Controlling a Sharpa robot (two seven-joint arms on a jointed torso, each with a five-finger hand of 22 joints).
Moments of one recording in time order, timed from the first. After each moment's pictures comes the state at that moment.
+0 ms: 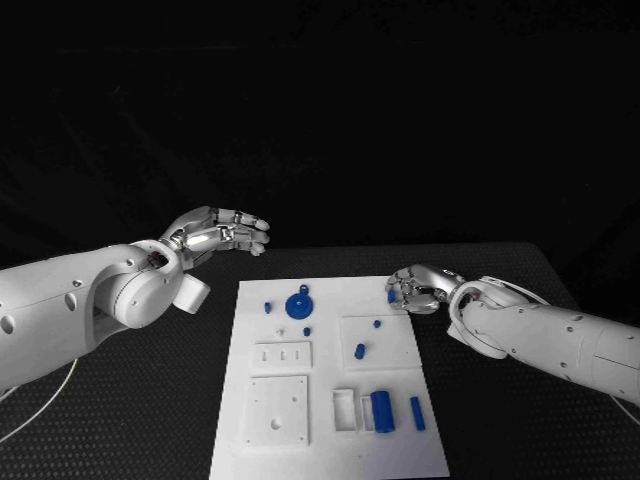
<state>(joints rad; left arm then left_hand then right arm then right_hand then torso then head) 1.38 -0.78 -0.16 1.31 -0.22 -0.08 0.29 1.14 -0.16 0.56 -0.24 0.06 0.78 0.20 0.25 0.60 1.12 0.13 0.09 0.22 0.95 0.11 0.32 0.68 0.02 0.73 0.01 0.35 1.26 1.12 -0.69 -0.13 1.00 -1.19 -0.36 0.19 1.05 -0.09 0.69 -0.25 0.05 0.78 0.12 0.33 0.54 0.97 0.02 1.25 0.75 1.20 -0.09 1.19 1.03 0.25 1.09 0.02 0.81 1.31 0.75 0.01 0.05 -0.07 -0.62</state>
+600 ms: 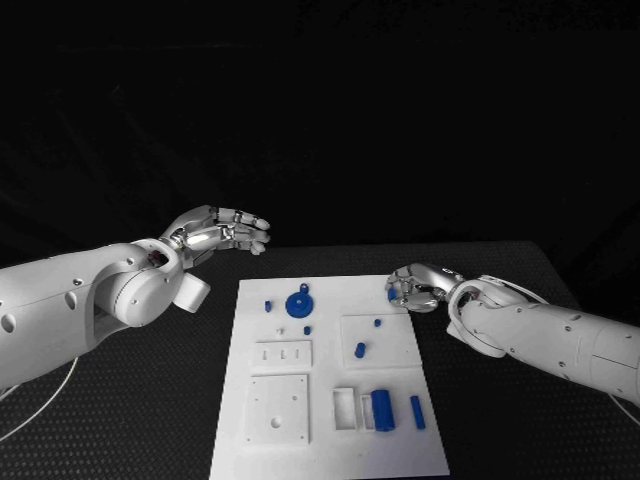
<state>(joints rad) 1.38 -0.78 -0.16 1.31 -0.22 -0.08 0.28 1.14 -0.16 0.56 -0.24 0.06 0.78 0.20 0.25 0.60 1.12 0.13 0.08 0.22 0.95 0.11 0.32 0.68 0.02 0.73 0.01 0.35 1.26 1.12 -0.68 -0.13 1.00 -1.21 -0.37 0.19 1.04 -0.07 0.72 -0.27 0.05 0.78 0.11 0.37 0.59 0.97 0.02 1.25 0.75 1.22 -0.12 1.20 1.03 0.24 1.12 0.00 0.82 1.31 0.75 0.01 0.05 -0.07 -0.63</state>
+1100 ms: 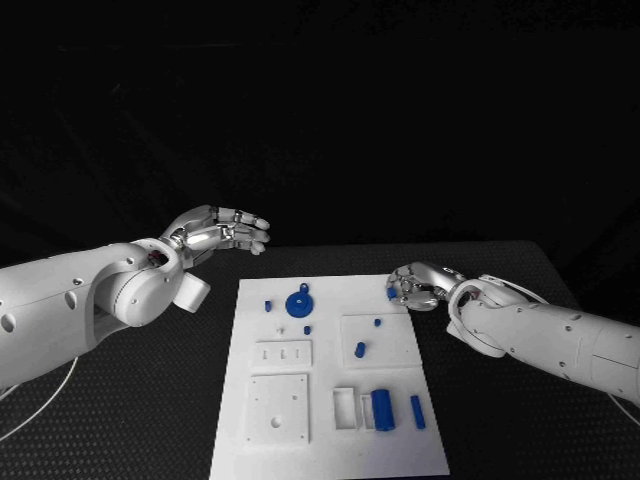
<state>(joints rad) 1.38 -0.78 -0.16 1.31 -0.22 -0.08 0.28 1.14 -0.16 0.56 -0.24 0.06 0.78 0.20 0.25 0.60 1.12 0.13 0.08 0.22 0.95 0.11 0.32 0.68 0.02 0.73 0.01 0.35 1.26 1.12 -0.69 -0.13 1.00 -1.21 -0.38 0.18 1.03 -0.05 0.72 -0.28 0.05 0.79 0.10 0.37 0.60 0.98 0.01 1.25 0.75 1.23 -0.13 1.20 1.03 0.25 1.12 -0.01 0.83 1.31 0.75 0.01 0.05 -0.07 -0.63</state>
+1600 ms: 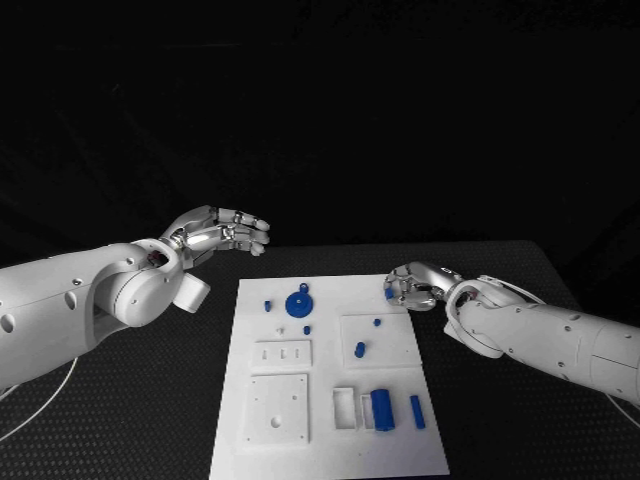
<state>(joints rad) 1.38 -0.78 -0.16 1.32 -0.22 -0.08 0.28 1.14 -0.16 0.56 -0.23 0.06 0.79 0.19 0.25 0.61 1.15 0.13 0.09 0.22 0.96 0.11 0.32 0.69 0.02 0.73 0.01 0.35 1.26 1.12 -0.69 -0.13 1.02 -1.19 -0.39 0.17 1.03 -0.05 0.72 -0.29 0.05 0.80 0.09 0.39 0.62 1.00 -0.01 1.26 0.76 1.24 -0.14 1.21 1.03 0.25 1.13 -0.01 0.84 1.31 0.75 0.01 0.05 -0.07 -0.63</state>
